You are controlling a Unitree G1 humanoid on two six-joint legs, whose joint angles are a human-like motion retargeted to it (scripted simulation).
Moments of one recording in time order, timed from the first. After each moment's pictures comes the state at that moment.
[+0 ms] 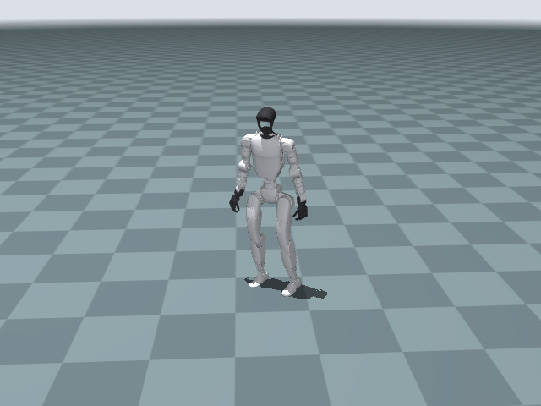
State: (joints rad) left arm 0.04 0.21 0.31 1.42 0.97 -0.09 -0.18; right arm -0.01 -0.13 -0.15 1.44 -1.05 0.16 -0.25; waist 0.10 -0.12 0.00; left_leg -0.29 -0.03 -0.10 0.33 -0.15 -0.14; right_leg -0.18 -0.08 -0.10 0.16 -0.10 -0.05
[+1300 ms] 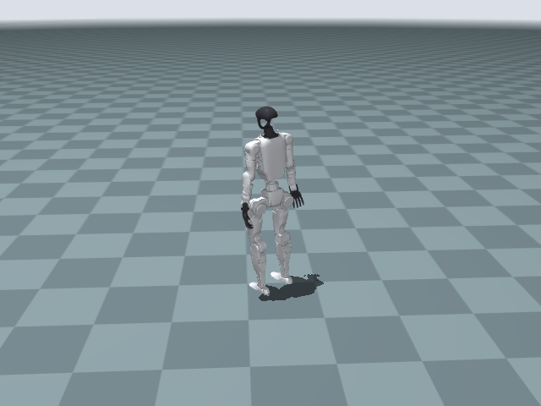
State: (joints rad) left arm 0.05 0.19 0.30 1.44 0.95 -0.03 -0.19; right arm 0.00 -0.11 -0.17 1.51 -1.03 0.12 -0.30; waist 0.04 -0.05 -0.03; left_leg -0.14 -0.01 0.06 0.19 -0.12 -0.01; right_leg -0.15 0.04 0.14 0.16 -0.13 -0.02
